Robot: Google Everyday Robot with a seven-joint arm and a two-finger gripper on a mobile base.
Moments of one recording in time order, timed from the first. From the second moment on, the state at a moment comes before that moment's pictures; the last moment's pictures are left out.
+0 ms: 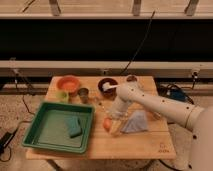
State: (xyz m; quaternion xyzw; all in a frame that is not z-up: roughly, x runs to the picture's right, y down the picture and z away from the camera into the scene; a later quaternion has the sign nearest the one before) arm 0.024 0.204 0.814 -0.41 -0.25 -0.08 0.87
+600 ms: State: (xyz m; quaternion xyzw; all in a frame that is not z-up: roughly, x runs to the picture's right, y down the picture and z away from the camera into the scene) arm -0.023 0.122 0.743 -0.38 -0.29 -0.14 0.87
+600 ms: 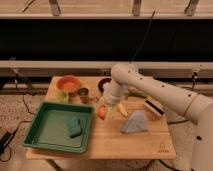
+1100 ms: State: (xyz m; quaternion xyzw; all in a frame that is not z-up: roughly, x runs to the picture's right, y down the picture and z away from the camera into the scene) arm -0.108 0.127 0.728 -0.37 -0.34 -0.19 0.84
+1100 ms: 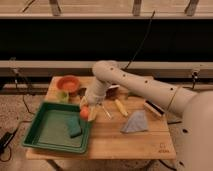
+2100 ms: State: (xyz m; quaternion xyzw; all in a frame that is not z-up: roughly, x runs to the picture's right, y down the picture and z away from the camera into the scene) arm -0.175 0.169 0.783 -0.36 -0.36 -0.24 0.83
